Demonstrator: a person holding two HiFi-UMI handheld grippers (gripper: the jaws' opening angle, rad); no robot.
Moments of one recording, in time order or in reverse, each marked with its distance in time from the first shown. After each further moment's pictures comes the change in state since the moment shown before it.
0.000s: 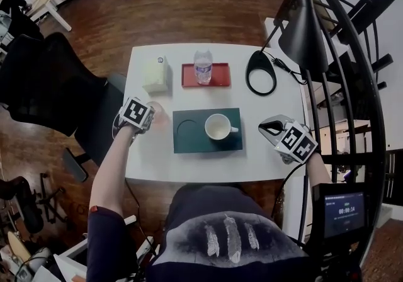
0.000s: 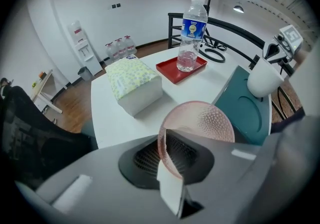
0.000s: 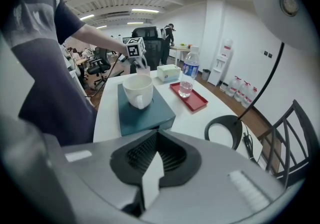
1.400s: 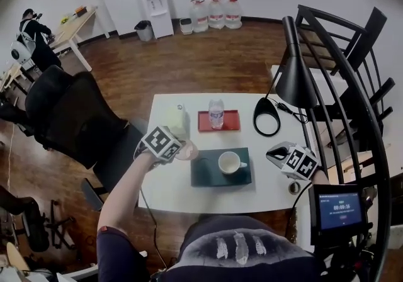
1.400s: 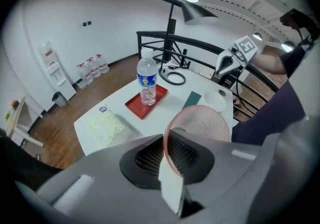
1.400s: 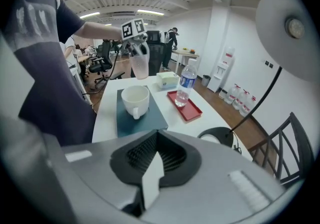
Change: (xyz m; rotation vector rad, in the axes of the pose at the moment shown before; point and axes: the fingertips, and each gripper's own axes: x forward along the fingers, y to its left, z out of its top) left arm -0.106 -0.077 0.072 0.242 -0.118 -0.211; right arm -0.024 -0.013 0.027 -0.072 -0.023 -0.028
